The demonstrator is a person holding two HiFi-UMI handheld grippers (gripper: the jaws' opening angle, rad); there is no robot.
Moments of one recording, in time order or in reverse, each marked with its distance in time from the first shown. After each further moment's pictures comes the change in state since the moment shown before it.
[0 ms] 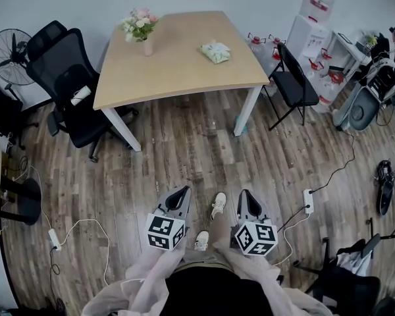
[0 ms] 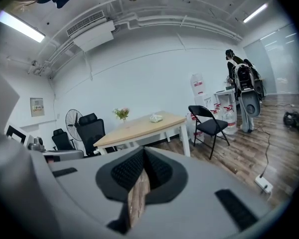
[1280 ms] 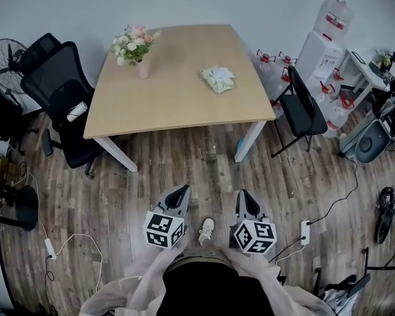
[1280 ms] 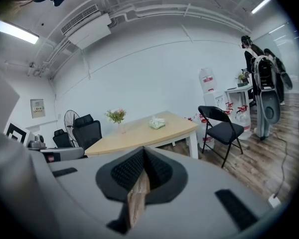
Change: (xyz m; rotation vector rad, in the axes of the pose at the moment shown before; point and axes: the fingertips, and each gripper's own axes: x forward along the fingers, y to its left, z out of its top) left arm 0.183 0.070 0.092 -0.015 -0.021 0.044; right arm 0.196 -0.061 0.093 -0.017 0.029 0.072
